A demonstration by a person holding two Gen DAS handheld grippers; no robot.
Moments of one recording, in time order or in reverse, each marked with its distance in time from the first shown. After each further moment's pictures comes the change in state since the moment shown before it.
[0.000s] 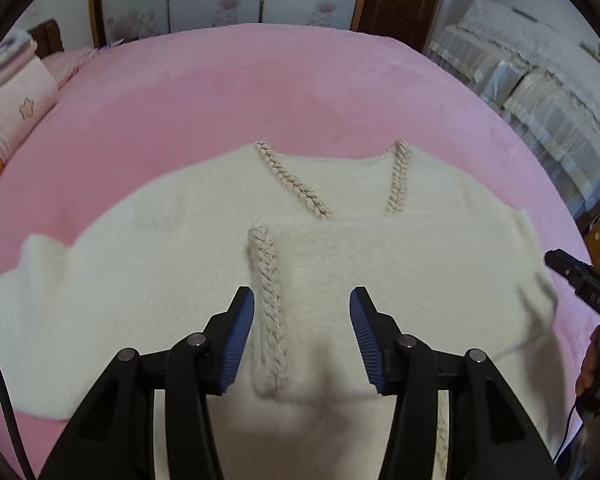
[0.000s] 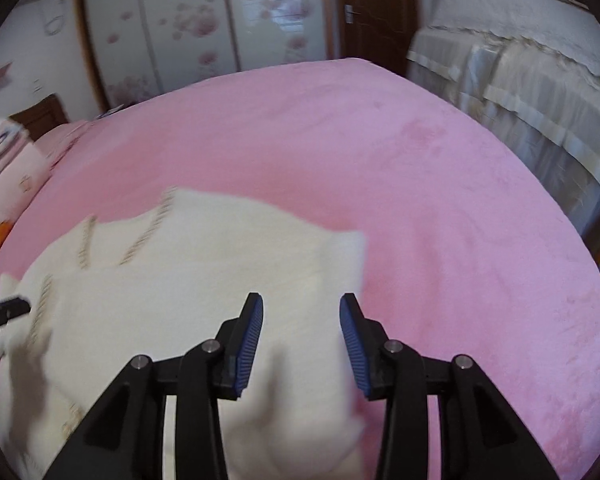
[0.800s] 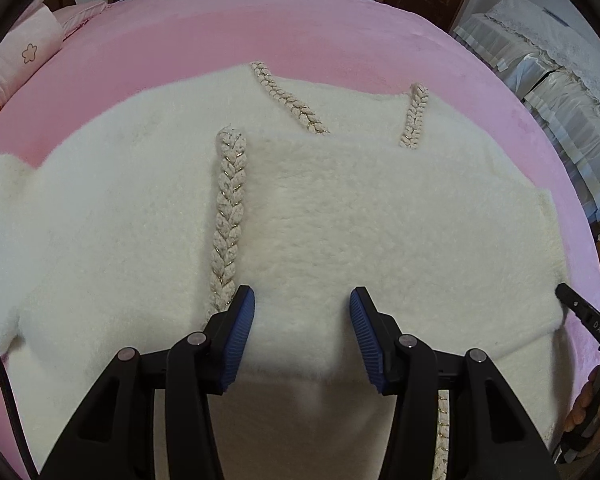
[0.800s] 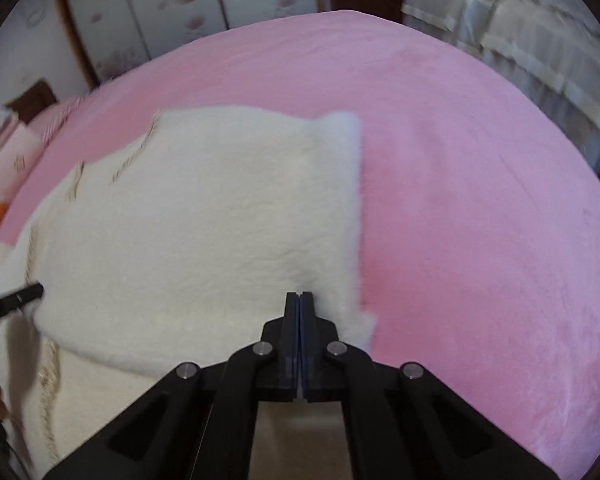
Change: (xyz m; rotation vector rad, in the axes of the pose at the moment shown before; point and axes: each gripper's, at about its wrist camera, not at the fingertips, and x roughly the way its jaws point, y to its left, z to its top) left arm 0.050 -0.018 -0.045 -0.119 0.096 -0.006; right arm 0.025 -0.024 -0.052 0.103 0.143 -0.006
